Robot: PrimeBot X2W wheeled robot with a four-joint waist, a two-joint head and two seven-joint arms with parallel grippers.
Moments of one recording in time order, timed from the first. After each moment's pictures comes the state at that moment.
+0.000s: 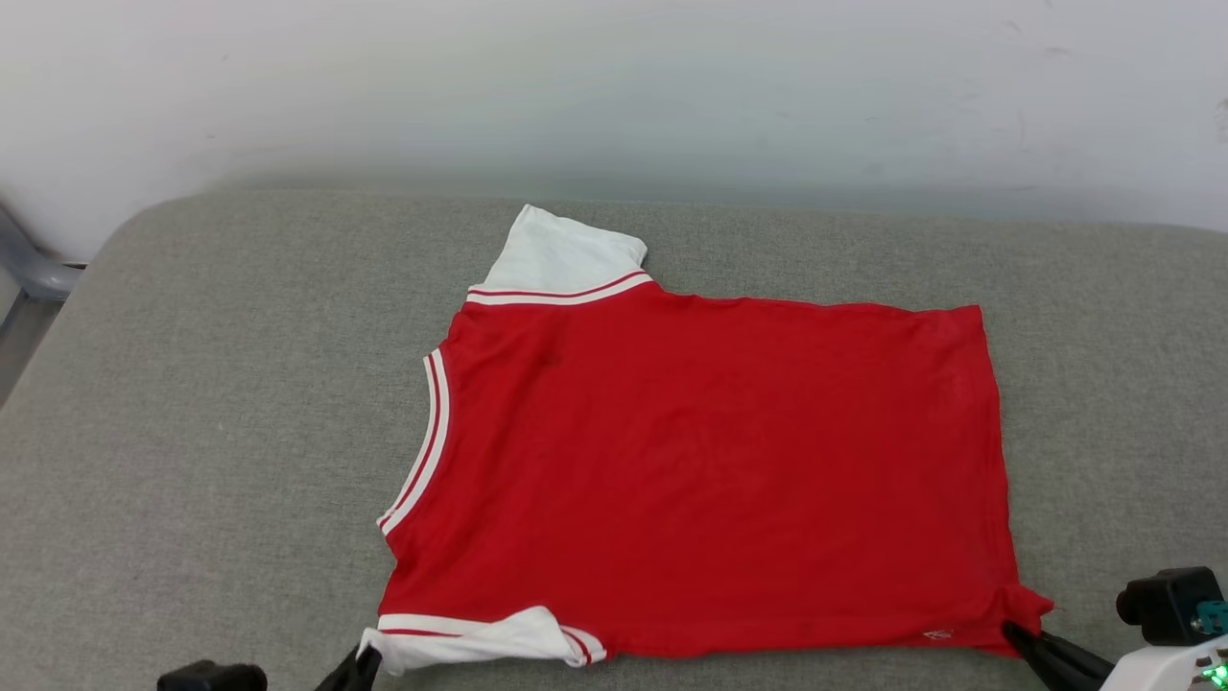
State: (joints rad) left arm 0.24 0.57 -0.40 -0.09 -0.82 0.05 -0.11; right arm 0.07 -0.63 0.34 0.10 0.73 0.13 0.20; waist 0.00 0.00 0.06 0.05
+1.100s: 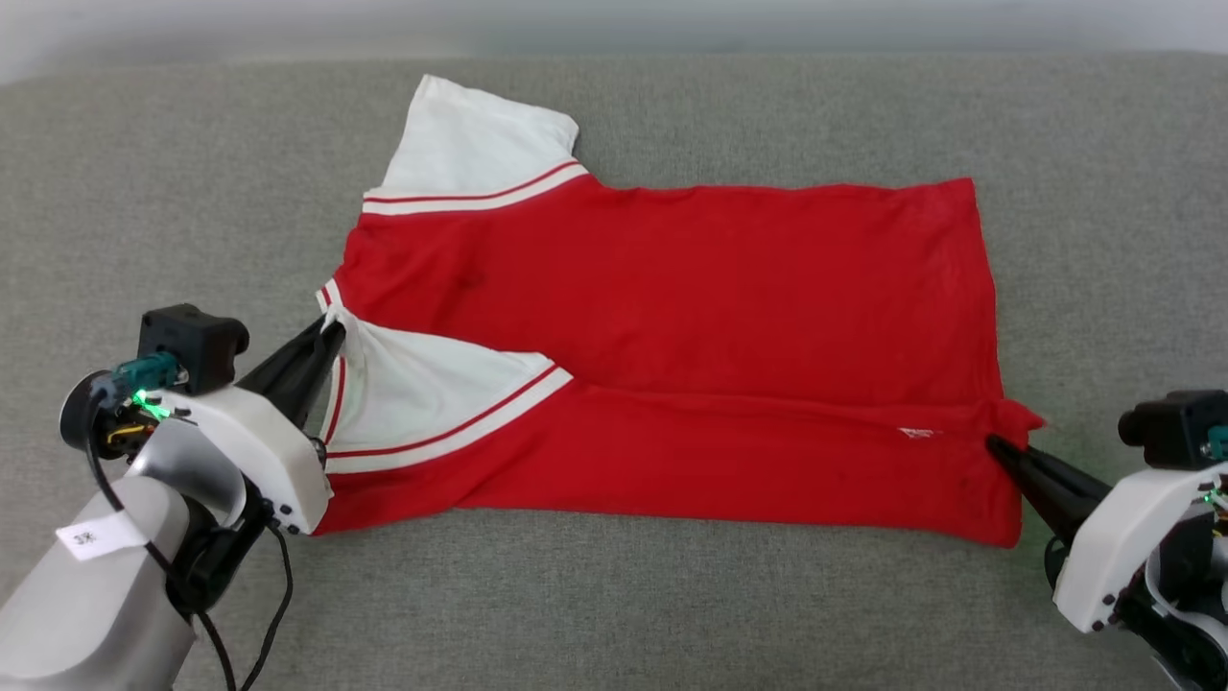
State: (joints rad) left arm -0.46 0.61 -0.47 0.26 -0.66 -0.11 0.00; right arm -0.22 -0.59 0.36 0.15 0.76 0.13 0.20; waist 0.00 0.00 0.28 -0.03
